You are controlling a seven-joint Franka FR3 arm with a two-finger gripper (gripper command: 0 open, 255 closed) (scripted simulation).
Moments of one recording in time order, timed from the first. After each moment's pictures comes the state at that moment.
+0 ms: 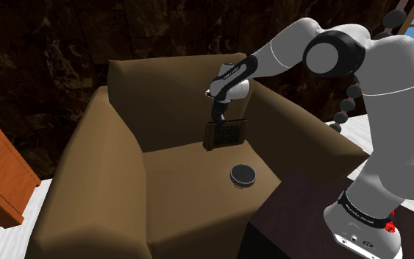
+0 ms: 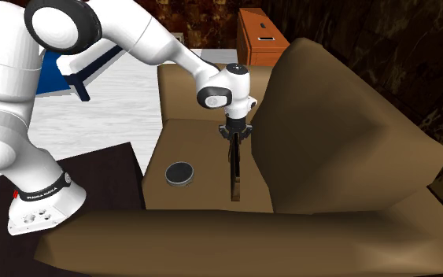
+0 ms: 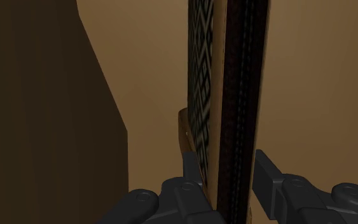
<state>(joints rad) 0.08 0.60 -0.16 -1.79 0.32 2.44 -1.43</state>
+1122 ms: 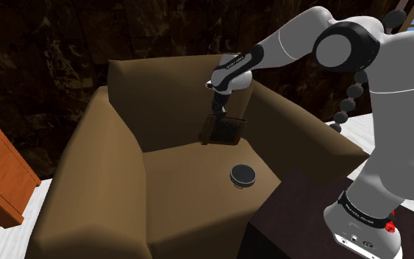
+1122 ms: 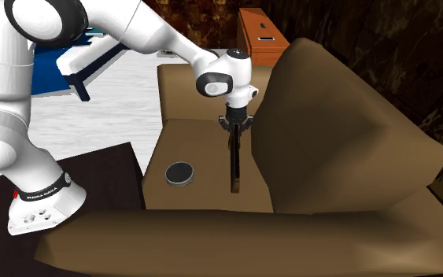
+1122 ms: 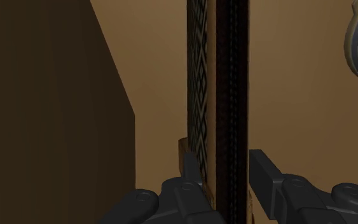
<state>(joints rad) 0.10 0.52 -0.18 -1.79 0.29 2.36 -1.40</state>
